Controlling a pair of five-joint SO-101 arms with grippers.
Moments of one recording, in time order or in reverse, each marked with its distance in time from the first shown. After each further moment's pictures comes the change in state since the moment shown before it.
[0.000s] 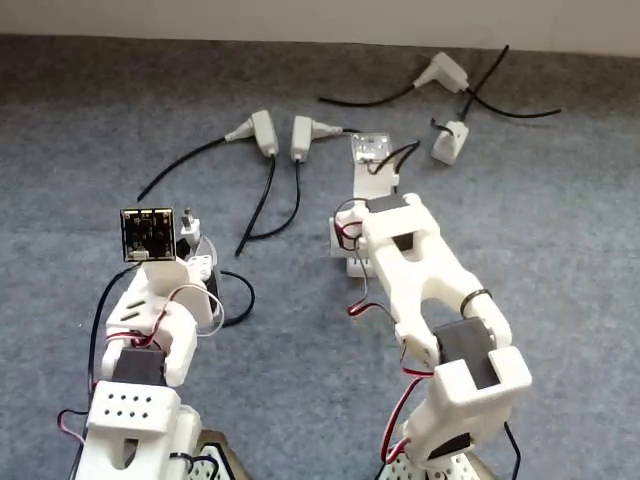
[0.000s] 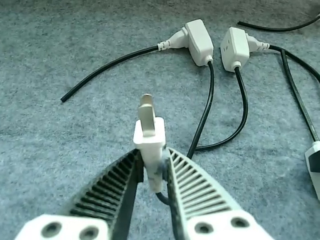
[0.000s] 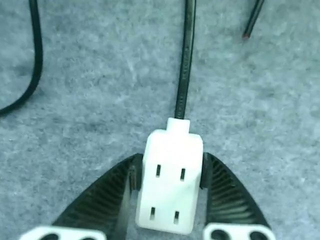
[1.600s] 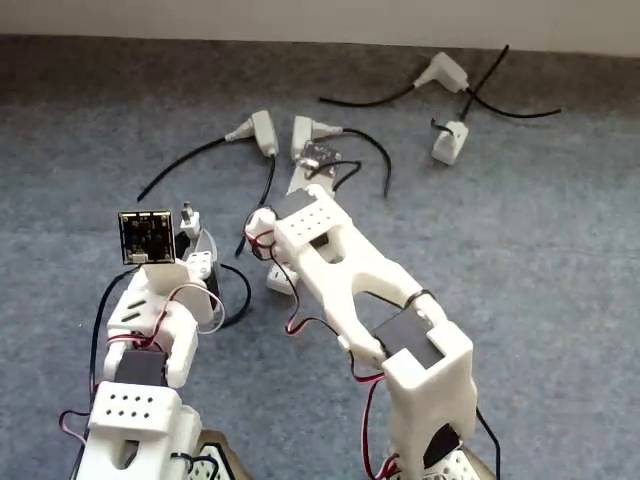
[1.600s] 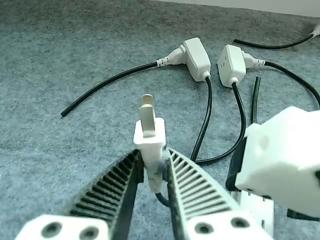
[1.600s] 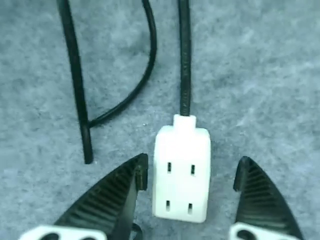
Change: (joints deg) left arm 0.0 0.1 1.8 -5.8 0.0; right arm -18.3 10.9 -20.9 13.0 -39.8
